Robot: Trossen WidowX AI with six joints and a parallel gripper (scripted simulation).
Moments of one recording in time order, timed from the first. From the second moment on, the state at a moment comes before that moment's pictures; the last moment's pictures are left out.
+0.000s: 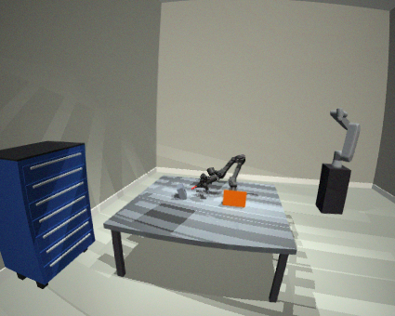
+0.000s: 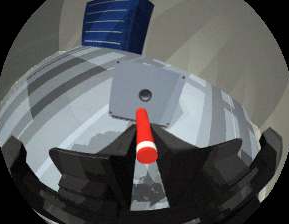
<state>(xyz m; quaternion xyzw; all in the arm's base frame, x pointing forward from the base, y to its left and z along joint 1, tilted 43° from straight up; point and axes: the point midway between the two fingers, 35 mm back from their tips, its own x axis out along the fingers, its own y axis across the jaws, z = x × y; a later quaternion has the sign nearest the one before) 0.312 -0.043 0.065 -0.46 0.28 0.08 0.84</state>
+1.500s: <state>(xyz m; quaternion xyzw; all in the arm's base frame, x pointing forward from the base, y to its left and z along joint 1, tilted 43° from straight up) 0.335 -0.045 0.056 -0.48 0.24 0.07 0.84</state>
